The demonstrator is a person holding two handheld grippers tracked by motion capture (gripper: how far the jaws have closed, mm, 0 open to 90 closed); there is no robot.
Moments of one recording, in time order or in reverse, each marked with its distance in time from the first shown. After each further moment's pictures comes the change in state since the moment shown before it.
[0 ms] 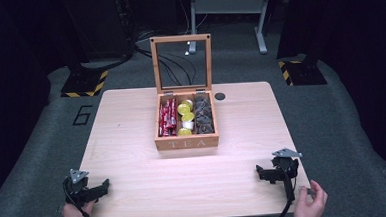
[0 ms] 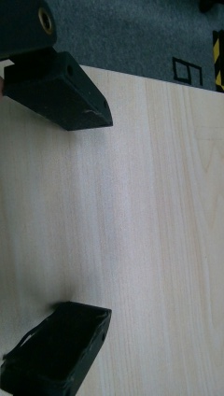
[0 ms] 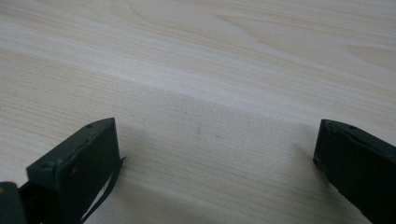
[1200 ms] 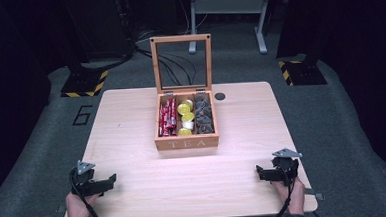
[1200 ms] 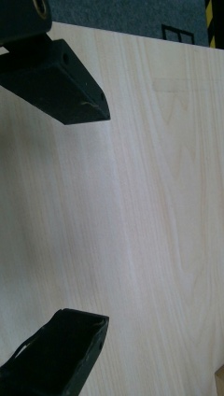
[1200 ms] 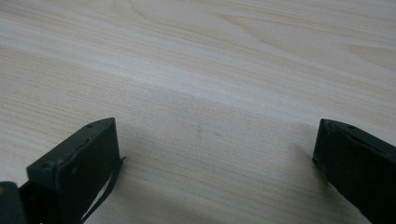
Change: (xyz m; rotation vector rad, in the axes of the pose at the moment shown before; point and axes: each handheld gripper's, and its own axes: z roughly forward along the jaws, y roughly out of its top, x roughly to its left) left arm -0.019 0.031 -0.001 0.014 -0.102 0.047; right arm 0.000 -0.001 -0.001 0.004 0.003 -0.007
